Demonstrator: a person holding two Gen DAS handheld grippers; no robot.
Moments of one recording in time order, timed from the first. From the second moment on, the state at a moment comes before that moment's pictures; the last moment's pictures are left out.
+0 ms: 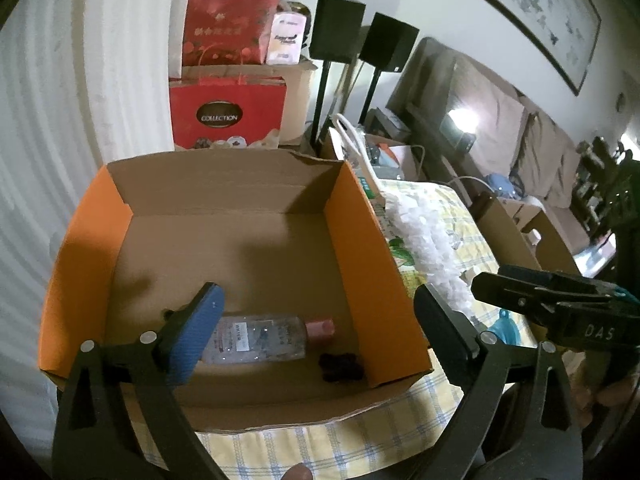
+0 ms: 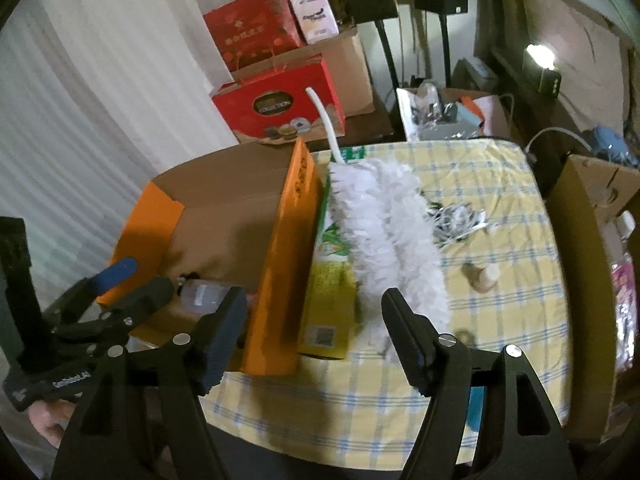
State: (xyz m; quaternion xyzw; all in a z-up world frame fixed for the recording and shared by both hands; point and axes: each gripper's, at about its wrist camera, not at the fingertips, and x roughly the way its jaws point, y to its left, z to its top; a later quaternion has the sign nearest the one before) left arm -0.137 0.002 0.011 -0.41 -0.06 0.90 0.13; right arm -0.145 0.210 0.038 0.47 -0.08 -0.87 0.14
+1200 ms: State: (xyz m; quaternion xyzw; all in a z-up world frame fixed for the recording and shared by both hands) left arm -0.119 0.113 -0.004 -0.45 -0.01 0.87 0.22; right arm -0.126 0.329 0.035 0.42 -0.04 -0.91 0.04
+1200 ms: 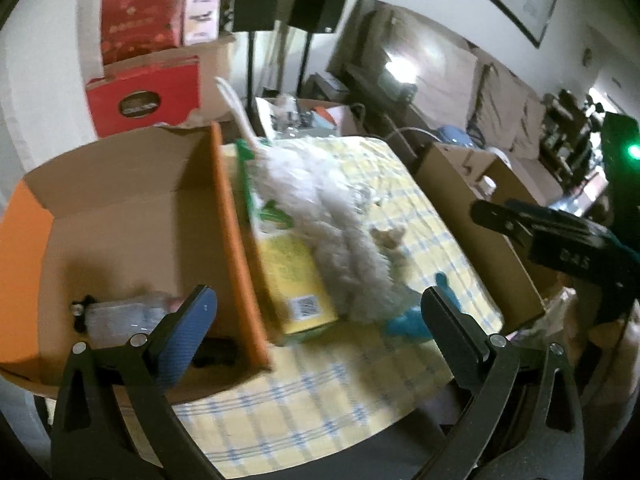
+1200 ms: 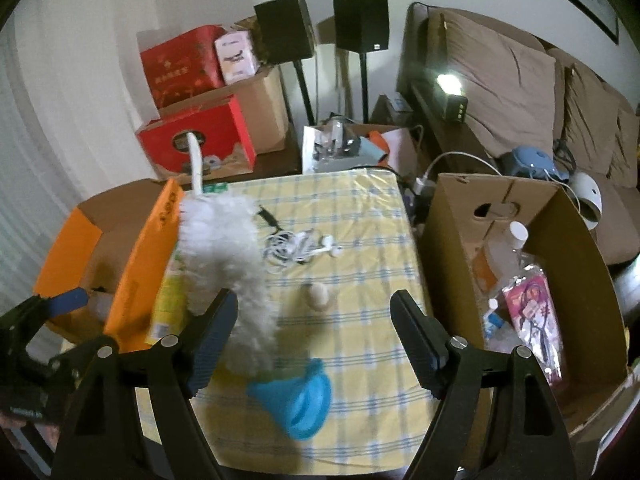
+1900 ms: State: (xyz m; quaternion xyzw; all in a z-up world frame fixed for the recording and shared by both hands) left arm -0.091 0.179 -0.034 -0.46 0.02 0.84 0.29; right arm -0.177 0.341 -0.032 0.48 -0.03 -0.87 0.09
